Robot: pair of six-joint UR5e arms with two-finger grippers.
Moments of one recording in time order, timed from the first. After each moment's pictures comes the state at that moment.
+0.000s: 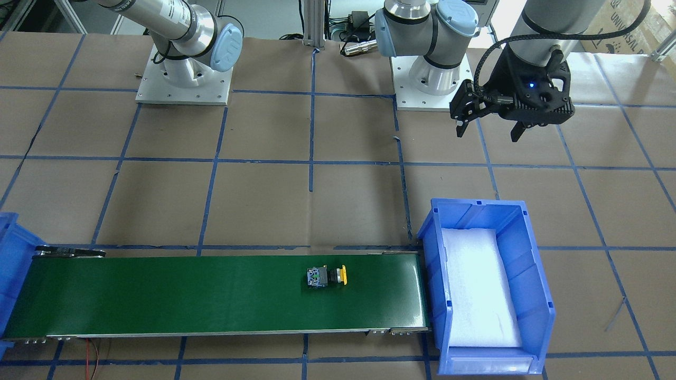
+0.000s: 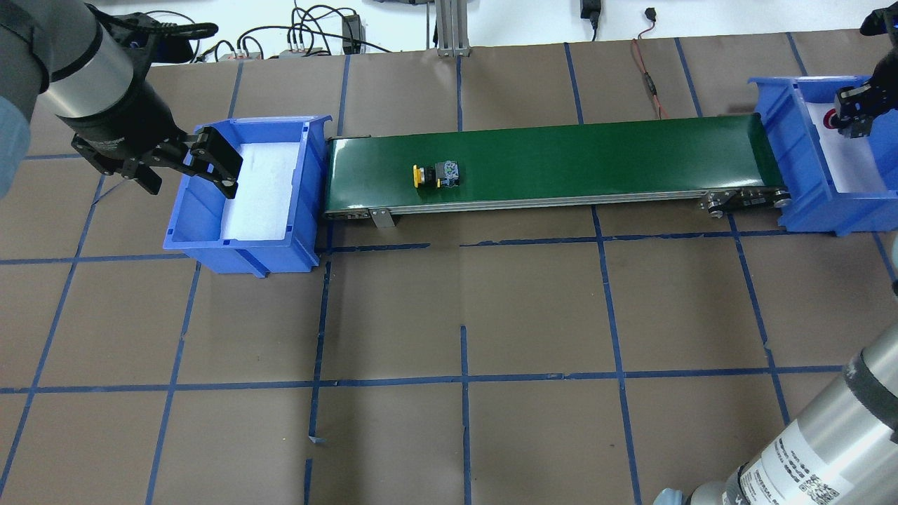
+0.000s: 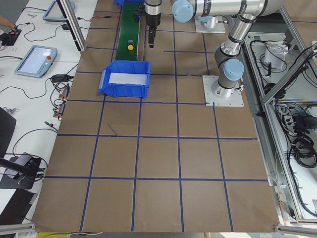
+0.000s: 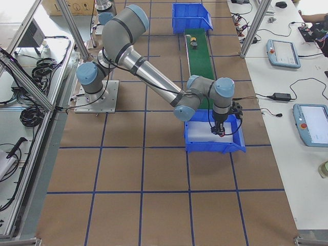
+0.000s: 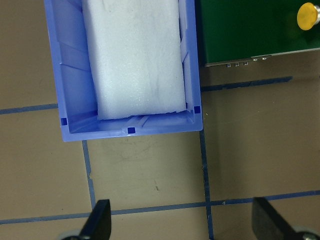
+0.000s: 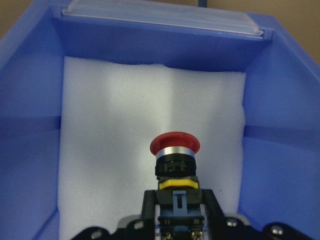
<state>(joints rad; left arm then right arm) -1.47 -1.50 -1.66 -1.53 1.59 0.21 1.01 -0.94 1.34 -2.16 -1.61 -0.60</state>
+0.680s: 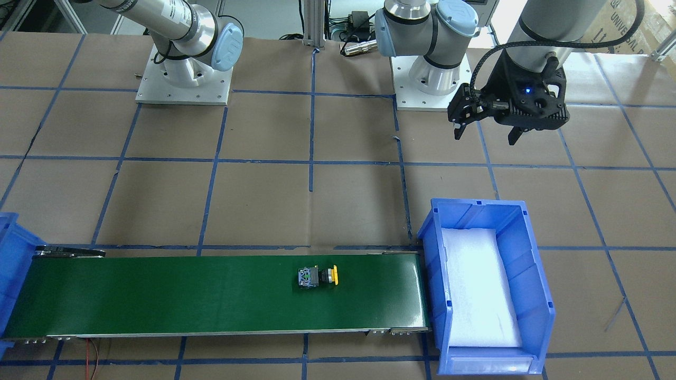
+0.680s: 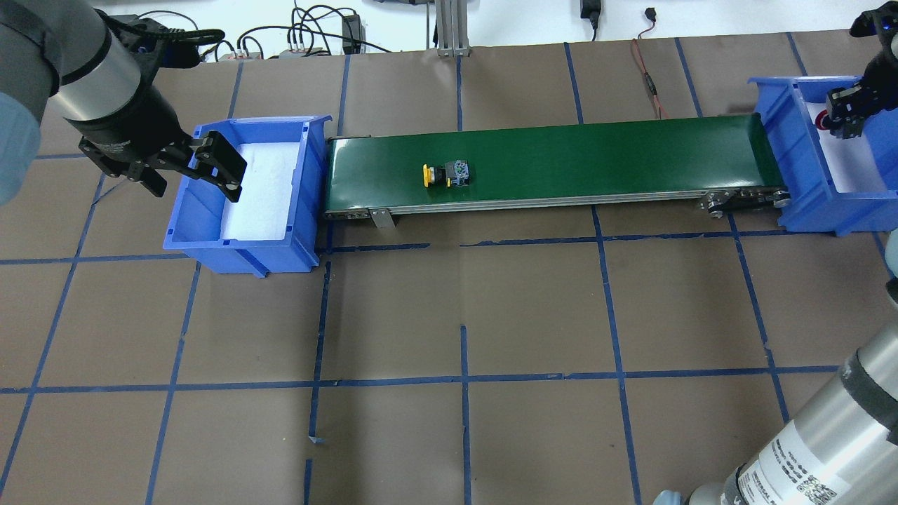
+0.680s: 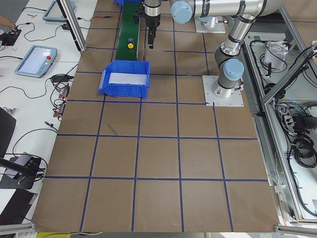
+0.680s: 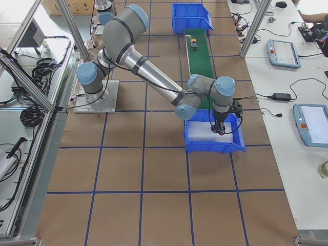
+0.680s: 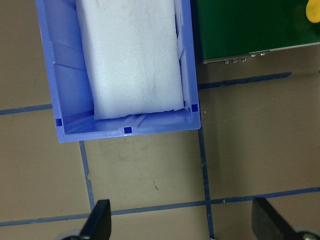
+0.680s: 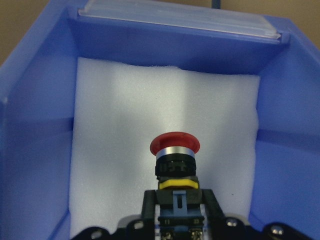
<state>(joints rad) -1.47 -1.51 -1.66 -1.53 1.59 0.22 1.02 -0.93 1.34 -2.16 -1.61 -0.60</state>
